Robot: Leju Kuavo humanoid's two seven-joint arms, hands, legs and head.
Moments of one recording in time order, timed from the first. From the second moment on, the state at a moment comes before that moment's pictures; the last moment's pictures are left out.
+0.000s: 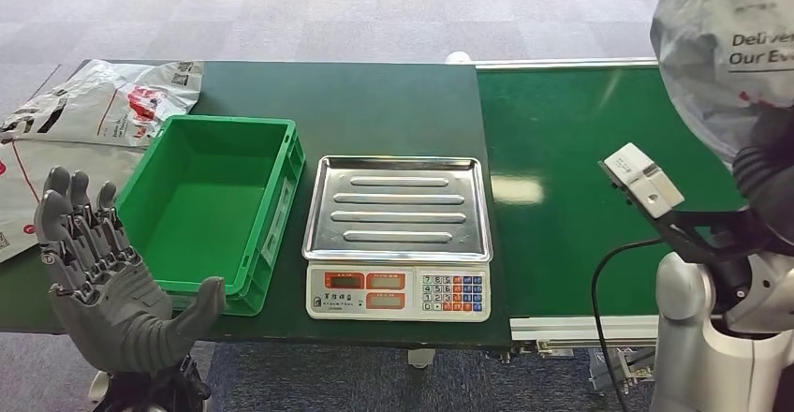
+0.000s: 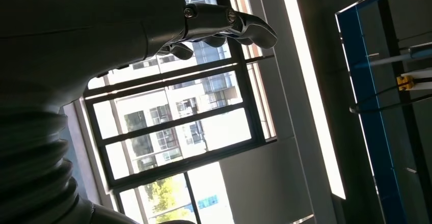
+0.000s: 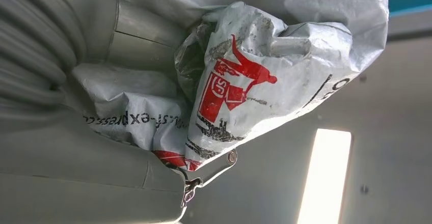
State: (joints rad) left arm 0.06 -0.09 -0.34 -1.96 -0.18 0.29 -0.70; right arm -0.37 -0.02 -0.14 -1.92 1.57 -0.70 -0.17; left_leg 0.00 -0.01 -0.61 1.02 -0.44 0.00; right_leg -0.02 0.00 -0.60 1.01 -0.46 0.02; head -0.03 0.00
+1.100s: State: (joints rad) left arm 0.04 -0.10 -0.35 -1.89 -0.16 0.28 -0.70; right arm -0.63 0.15 0.34 -0.93 0.89 -0.12 -0.48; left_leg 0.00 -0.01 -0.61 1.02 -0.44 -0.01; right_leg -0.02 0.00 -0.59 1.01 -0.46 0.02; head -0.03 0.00
